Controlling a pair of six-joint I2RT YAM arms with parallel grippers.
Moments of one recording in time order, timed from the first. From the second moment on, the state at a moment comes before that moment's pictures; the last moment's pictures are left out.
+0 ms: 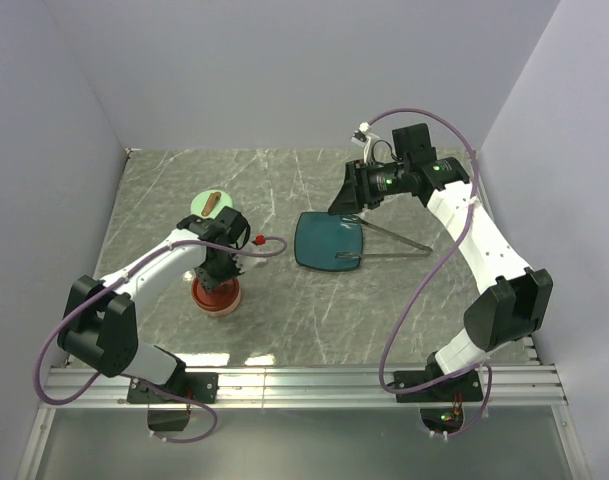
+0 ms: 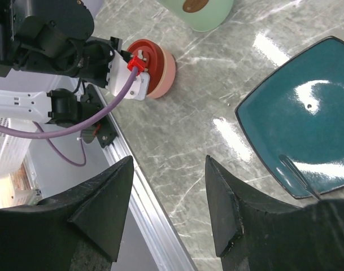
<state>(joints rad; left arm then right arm) -0.48 1.45 1.04 -1.05 -0.10 0.59 0.31 1.57 1.60 -0.81 -0.83 0.08</state>
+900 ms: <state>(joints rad) -0.47 1.50 1.06 -0.90 -0.17 0.55 0.30 1.57 1.59 -0.81 -0.83 0.08</state>
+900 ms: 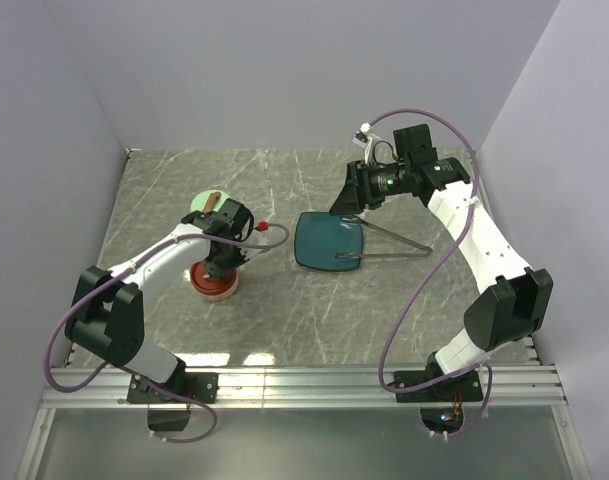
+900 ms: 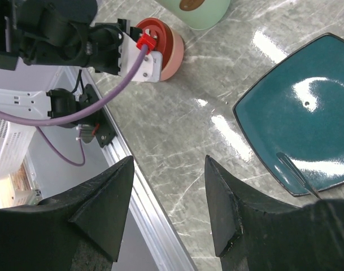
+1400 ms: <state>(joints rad) -0.48 1.48 1.14 -0.99 -0.06 0.53 0.30 1.57 1.58 -0.82 -0.83 0.08</state>
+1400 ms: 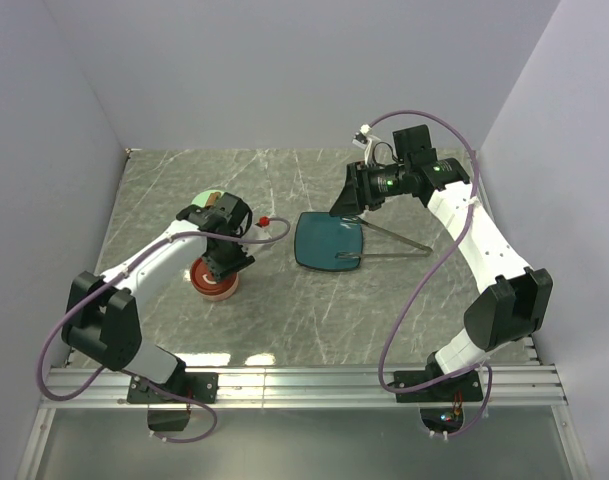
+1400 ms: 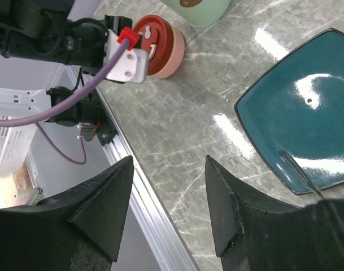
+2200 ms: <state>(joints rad) -0.39 1.20 1.36 -0.82 0.21 0.23 0.27 1.32 1.36 -0.84 -0.60 -0.03</state>
